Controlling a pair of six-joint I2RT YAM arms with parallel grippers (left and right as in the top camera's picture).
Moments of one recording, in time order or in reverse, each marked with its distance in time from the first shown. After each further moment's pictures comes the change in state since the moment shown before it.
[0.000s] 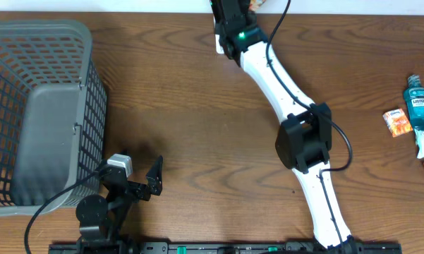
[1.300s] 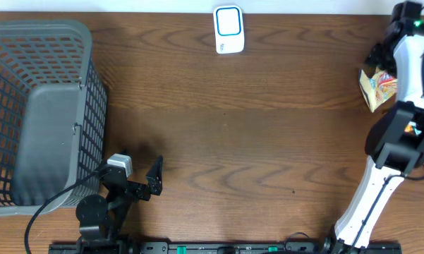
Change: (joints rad) left arm 0.000 0.000 0.000 0.000 0.000 0.000; right arm -0.750 -0.170 -0.214 -0.463 -0.140 -0.024
